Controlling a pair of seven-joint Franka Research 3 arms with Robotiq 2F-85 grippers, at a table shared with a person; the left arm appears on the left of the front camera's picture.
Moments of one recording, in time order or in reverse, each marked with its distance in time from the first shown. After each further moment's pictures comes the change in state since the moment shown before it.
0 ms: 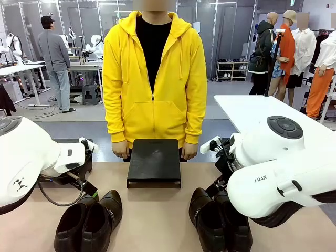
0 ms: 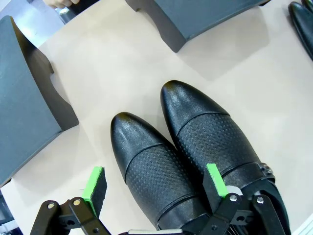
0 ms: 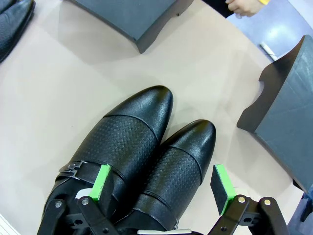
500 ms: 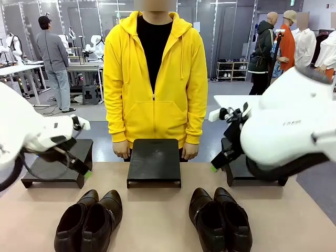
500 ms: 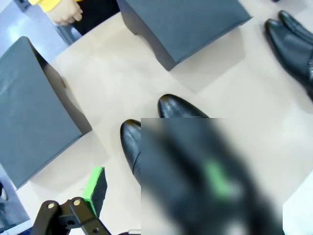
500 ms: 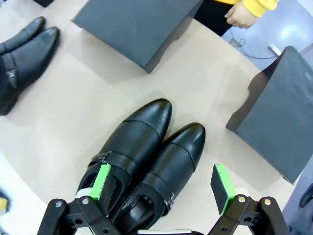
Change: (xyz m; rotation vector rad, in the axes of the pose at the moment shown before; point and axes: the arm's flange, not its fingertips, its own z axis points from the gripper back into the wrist) left arm 0.028 0.023 0.074 -0.077 -0.027 -0.009; right arm 0.039 -0.030 0.090 0.109 -0.003 -0.056
